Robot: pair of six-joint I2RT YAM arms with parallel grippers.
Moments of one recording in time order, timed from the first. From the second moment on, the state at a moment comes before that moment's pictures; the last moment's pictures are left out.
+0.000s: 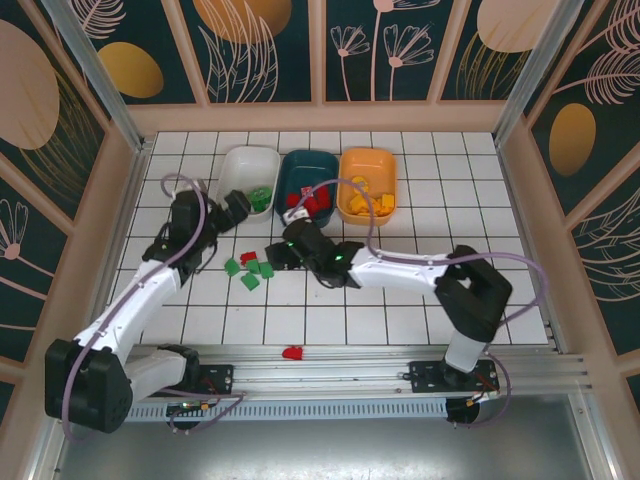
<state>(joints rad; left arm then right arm) -0.26 1.12 0.72 -0.19 -0.02 -0.76 1.06 1.76 1.14 -0.09 0.27 0.47</state>
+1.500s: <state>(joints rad) -0.26 0.86 0.39 -0.17 0.03 -0.86 1.11 2.11 1.41 -0.25 0.19 0.45</state>
